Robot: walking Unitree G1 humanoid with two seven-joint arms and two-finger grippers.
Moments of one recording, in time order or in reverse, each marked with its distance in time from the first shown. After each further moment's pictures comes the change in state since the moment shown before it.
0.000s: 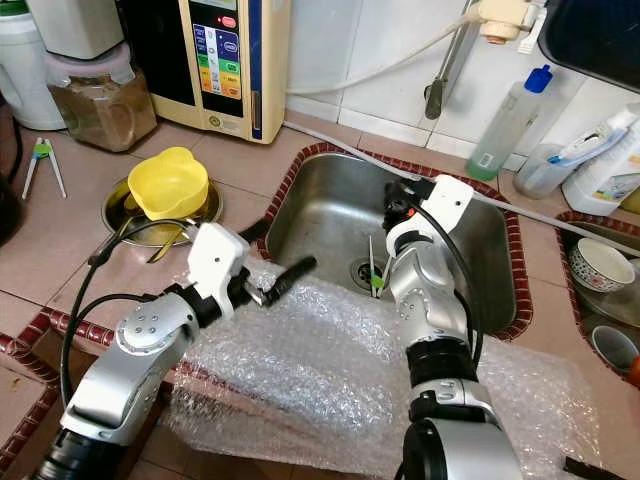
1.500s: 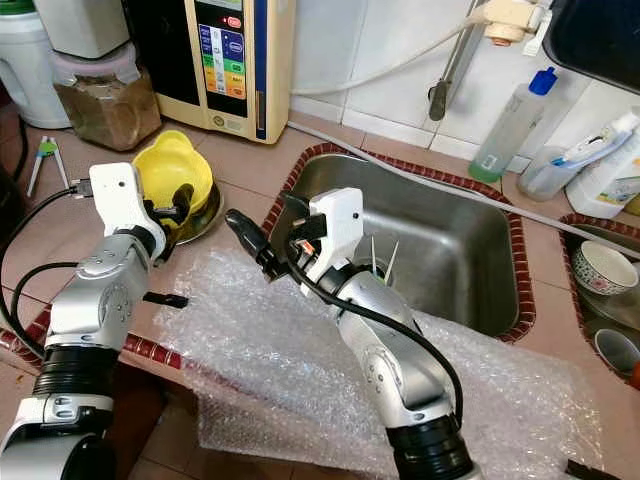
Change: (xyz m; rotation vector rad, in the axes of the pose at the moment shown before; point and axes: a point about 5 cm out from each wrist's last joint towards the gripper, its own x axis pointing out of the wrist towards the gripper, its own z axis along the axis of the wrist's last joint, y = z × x) left arm 0.011 0.094 -0.015 -0.238 0.207 0.586; right arm -0.079 0.098 -0.012 -0.159 0.080 0.748
